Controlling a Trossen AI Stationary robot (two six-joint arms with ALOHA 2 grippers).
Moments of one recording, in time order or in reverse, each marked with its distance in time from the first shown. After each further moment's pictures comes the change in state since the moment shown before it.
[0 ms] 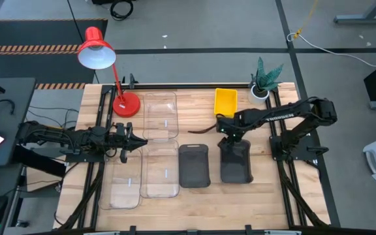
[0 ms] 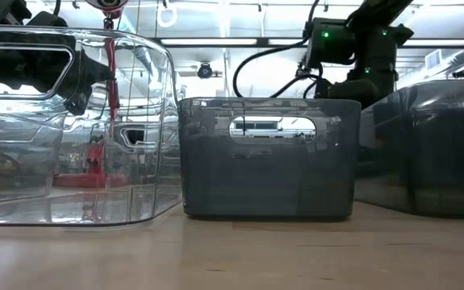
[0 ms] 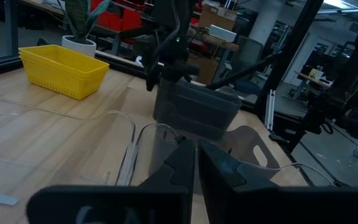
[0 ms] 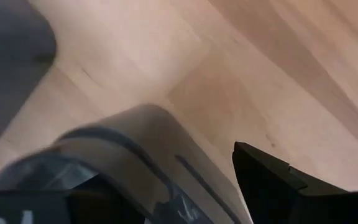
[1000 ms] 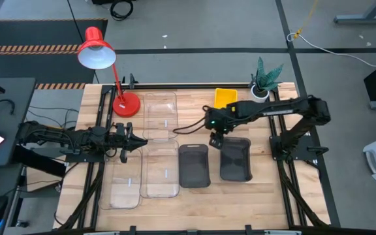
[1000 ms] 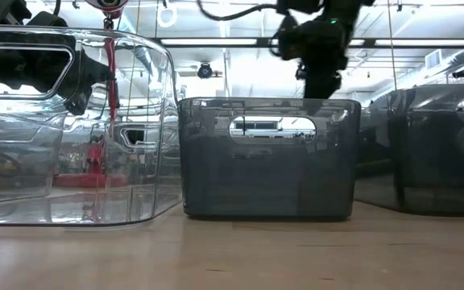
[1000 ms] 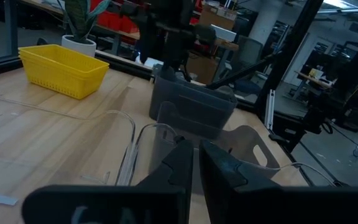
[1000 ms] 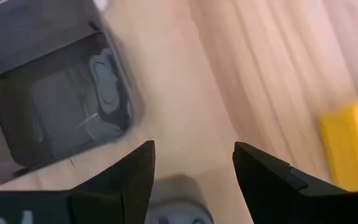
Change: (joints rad) left arm 0.000 0.000 0.000 0.000 0.000 0.000; right arm 0.034 0.083 0.368 -0.092 0.091 -0.394
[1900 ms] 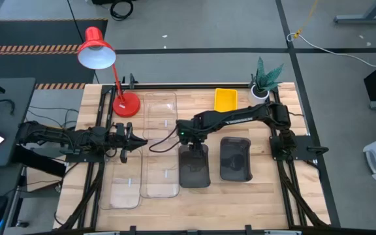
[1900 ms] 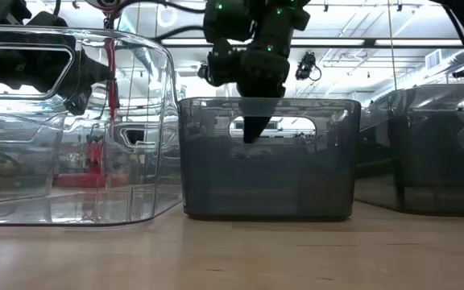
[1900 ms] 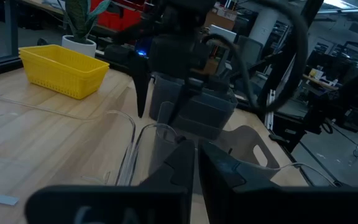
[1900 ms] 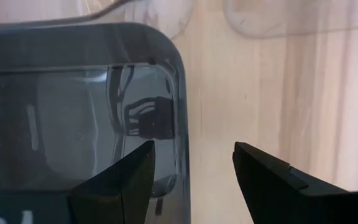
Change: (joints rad) left arm 0.000 0.000 0.000 0.000 0.000 0.000; right arm 0.048 0.465 0.391 -0.029 -0.086 -0.276
